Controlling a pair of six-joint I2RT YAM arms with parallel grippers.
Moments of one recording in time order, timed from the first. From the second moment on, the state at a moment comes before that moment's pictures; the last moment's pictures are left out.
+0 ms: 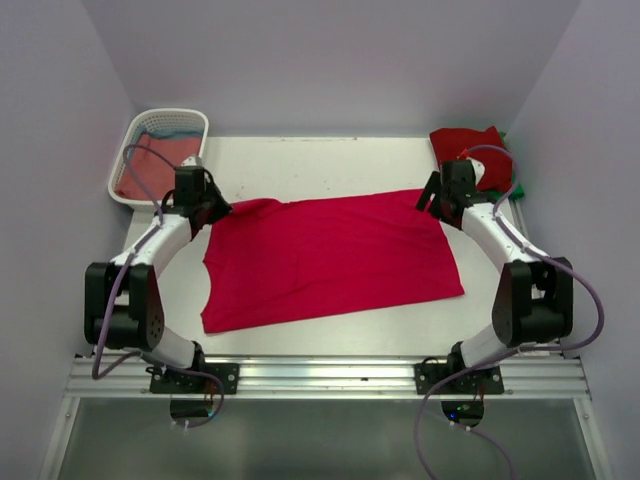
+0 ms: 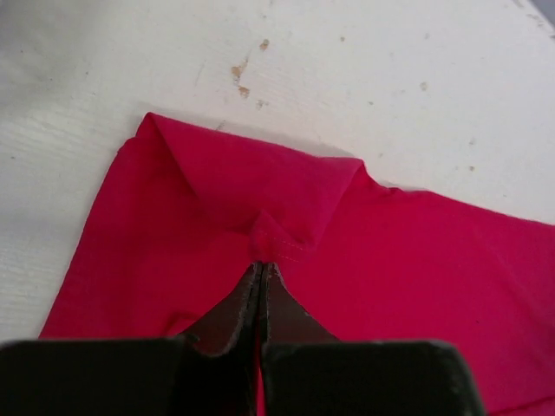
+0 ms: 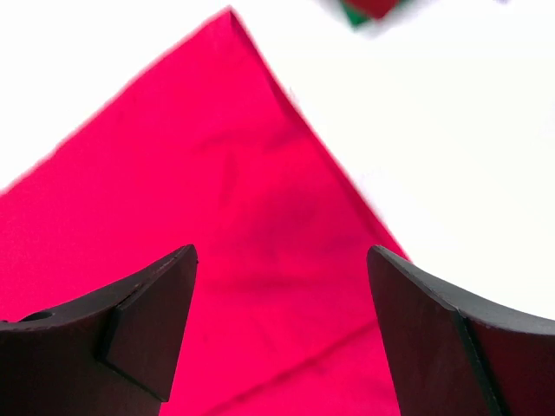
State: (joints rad) left arm -0.04 1.54 0.98 -0.17 0.05 -0.60; right arm 0.11 1.53 1.09 -0.43 0.26 0.51
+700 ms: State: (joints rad) left arm -0.04 1.17 0.90 -0.34 0.22 -0.60; right arm 0.06 2.14 1.56 -0.37 0.23 0.49
